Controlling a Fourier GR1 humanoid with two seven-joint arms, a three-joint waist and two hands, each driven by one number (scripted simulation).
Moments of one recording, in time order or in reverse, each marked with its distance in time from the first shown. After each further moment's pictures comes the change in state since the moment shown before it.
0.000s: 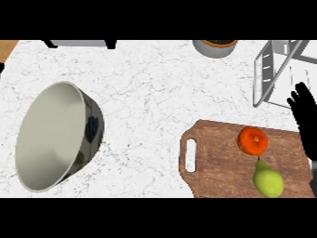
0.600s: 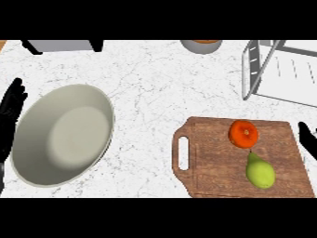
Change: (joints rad) left arm 0.083 -0.030 -0.105 0.141 -0.159 0.037 0.025; right arm 0.161 0.110 -0.175 -0.025 0.094 -0.424 0.025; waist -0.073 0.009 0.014
